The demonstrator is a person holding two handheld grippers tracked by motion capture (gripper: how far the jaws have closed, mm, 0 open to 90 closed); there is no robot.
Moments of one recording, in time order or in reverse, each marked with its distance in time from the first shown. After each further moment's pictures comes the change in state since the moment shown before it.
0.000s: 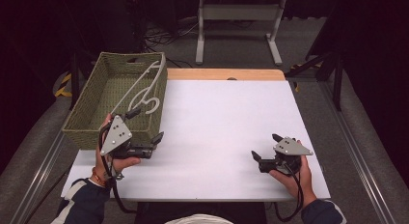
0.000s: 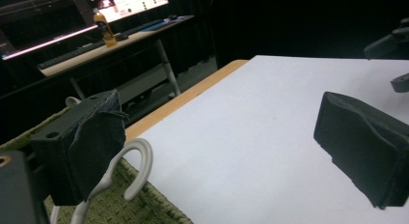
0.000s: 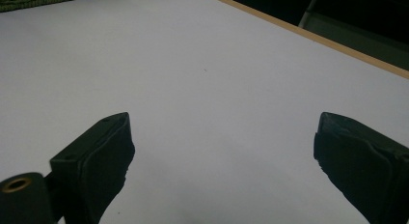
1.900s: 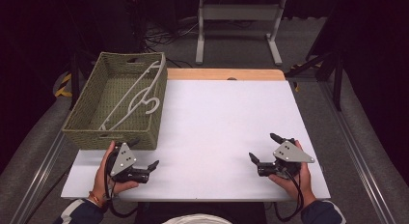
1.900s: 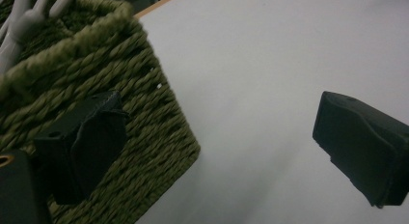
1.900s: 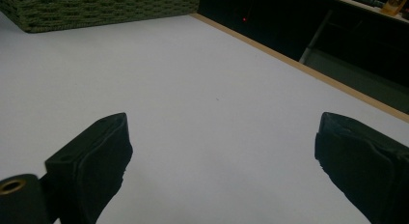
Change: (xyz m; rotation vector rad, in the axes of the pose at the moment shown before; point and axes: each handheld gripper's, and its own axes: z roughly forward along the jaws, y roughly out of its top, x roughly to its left) left arm -0.019 -0.091 -0.010 0.251 -0.027 -0.029; right arm 0.012 0.005 -0.010 -0.114 0.015 -0.079
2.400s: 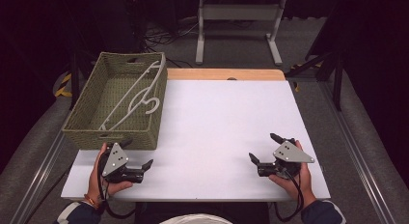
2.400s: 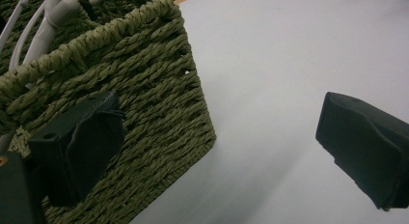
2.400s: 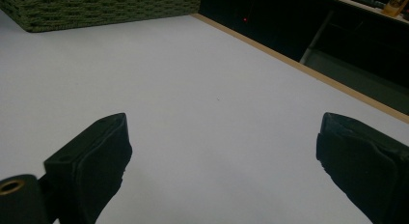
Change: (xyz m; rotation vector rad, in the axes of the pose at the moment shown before) left arm 0.006 -0.005 -0.010 -0.019 0.032 -0.037; right arm 0.000 0.000 0.000 0.005 0.002 -0.003
